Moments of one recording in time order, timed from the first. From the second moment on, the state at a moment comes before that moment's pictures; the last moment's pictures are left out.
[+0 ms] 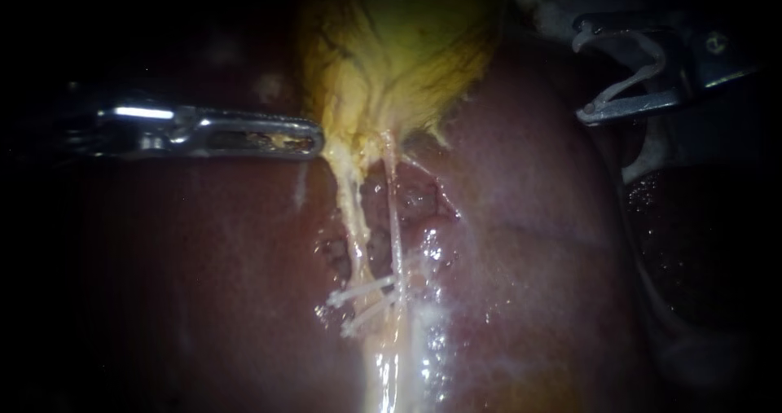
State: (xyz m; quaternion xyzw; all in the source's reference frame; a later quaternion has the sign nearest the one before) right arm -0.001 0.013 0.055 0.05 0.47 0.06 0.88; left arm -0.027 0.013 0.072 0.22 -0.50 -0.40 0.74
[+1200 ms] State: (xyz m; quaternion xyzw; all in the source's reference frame) right arm 0.006 0.008 0.058 0.19 0.53 0.12 0.82; left arm -0.024 0.015 0.069 0.20 -0.50 -0.41 0.73
